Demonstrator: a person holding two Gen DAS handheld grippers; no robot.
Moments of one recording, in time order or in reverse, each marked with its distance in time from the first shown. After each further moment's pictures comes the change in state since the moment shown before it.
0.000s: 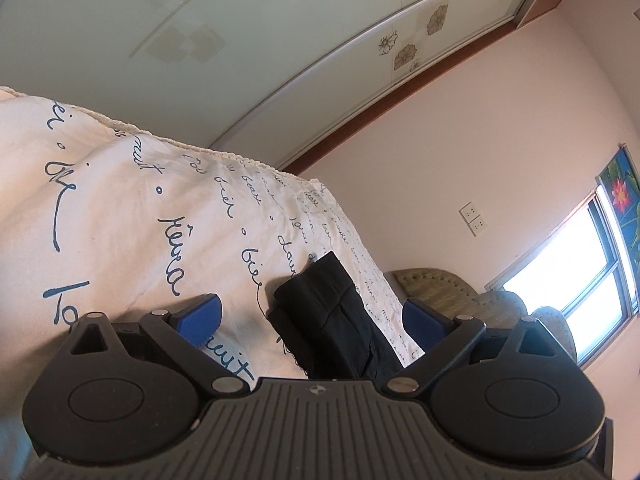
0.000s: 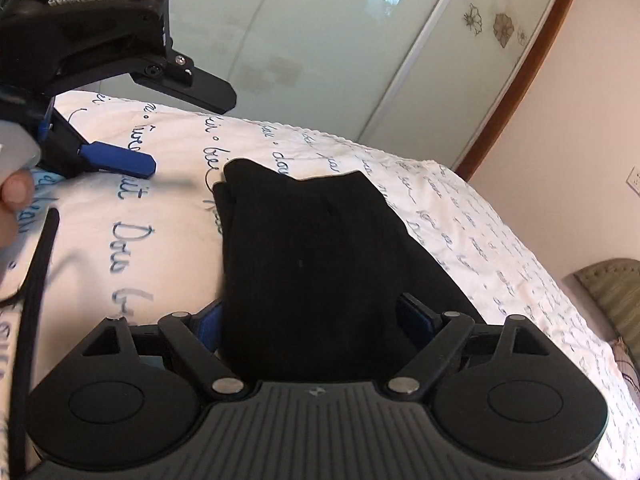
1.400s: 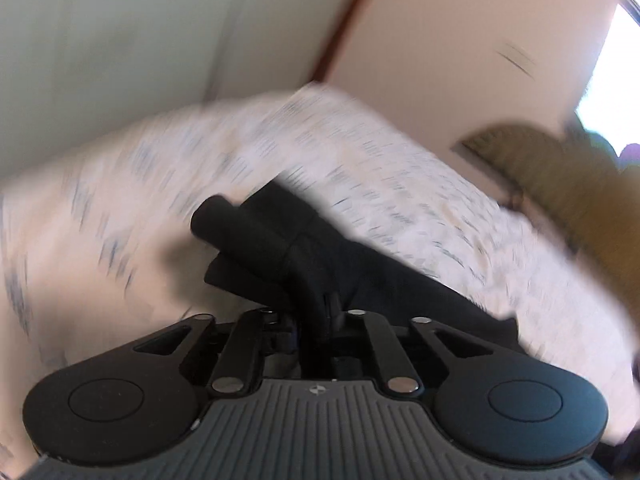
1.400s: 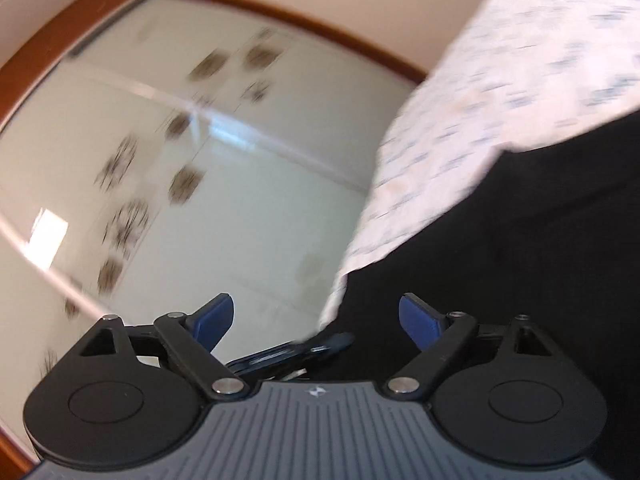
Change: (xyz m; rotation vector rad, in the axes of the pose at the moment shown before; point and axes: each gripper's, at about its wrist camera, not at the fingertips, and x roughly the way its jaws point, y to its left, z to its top) left arm 0.101 -0.142 -0.035 0.556 0.253 0.298; right arm -0.077 -0.205 -0.191 1.519 -0.373 0.554
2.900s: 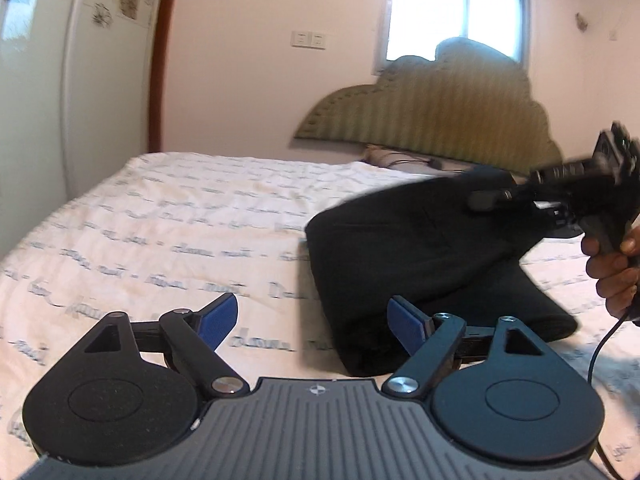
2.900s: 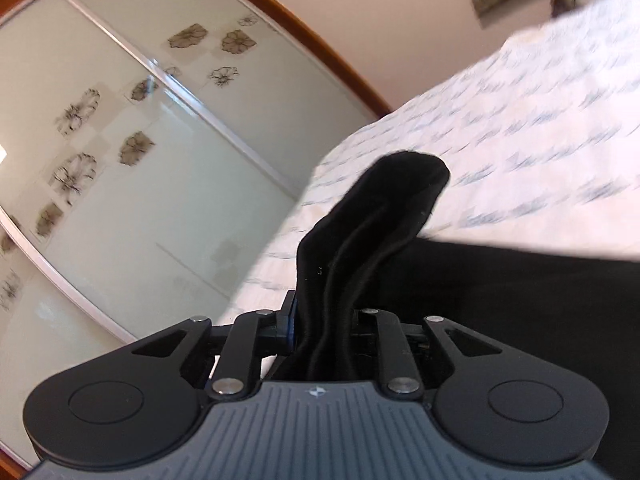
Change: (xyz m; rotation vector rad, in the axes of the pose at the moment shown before) left arm -0.122 -0.055 -0.099 0.401 -0.105 -0.347; right arm -0.113 0.057 0.026 -0.359 0.048 -0.347
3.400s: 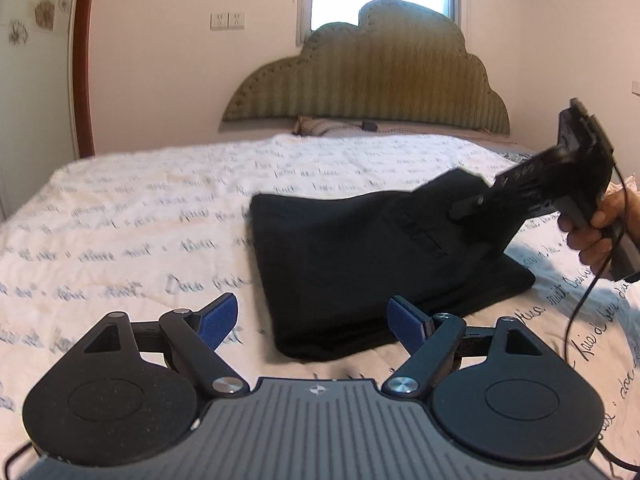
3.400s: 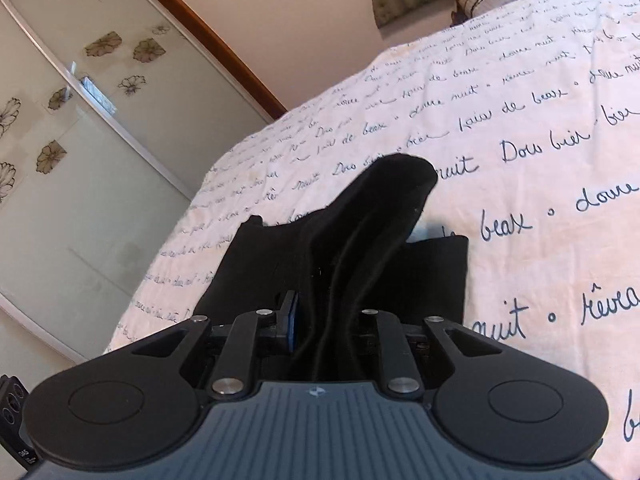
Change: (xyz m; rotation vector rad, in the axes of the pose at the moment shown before) left arm 0.041 -0.057 -0.013 0.144 0.090 -0.130; right arm -0.046 -0.068 -0.018 0.066 0.048 -0.252
